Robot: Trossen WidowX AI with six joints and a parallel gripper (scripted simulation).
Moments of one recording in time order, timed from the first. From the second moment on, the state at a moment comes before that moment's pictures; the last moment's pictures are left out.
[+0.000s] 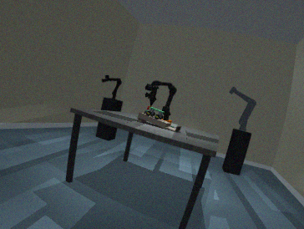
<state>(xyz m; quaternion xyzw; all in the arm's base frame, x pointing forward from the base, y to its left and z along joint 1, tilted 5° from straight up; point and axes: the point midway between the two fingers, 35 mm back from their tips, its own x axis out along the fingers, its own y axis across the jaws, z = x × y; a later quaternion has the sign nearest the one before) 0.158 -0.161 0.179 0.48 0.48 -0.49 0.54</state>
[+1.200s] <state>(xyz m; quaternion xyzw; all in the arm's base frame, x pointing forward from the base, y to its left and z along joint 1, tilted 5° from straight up) 0.159 -0.161 0.180 0.08 0.68 -0.13 0.72</state>
